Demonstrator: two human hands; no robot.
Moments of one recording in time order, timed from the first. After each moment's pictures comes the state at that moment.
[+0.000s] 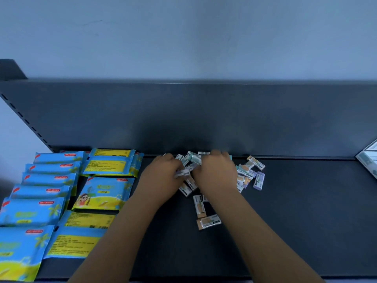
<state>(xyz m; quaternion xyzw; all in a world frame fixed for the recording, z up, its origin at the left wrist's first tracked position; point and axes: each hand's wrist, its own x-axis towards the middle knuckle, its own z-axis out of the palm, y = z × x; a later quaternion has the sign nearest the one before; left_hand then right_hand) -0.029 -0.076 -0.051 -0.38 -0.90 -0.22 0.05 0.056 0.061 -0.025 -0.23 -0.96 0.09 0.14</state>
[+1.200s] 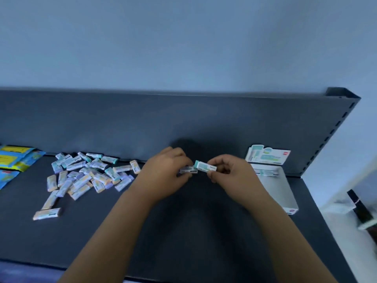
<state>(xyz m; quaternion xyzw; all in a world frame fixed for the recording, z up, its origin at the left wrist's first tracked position) 0.177 0.275 0.003 -0.47 -0.85 -0.21 0.13 0.292 0.466 0.007 -0.13 -0.83 0.52 0.13</state>
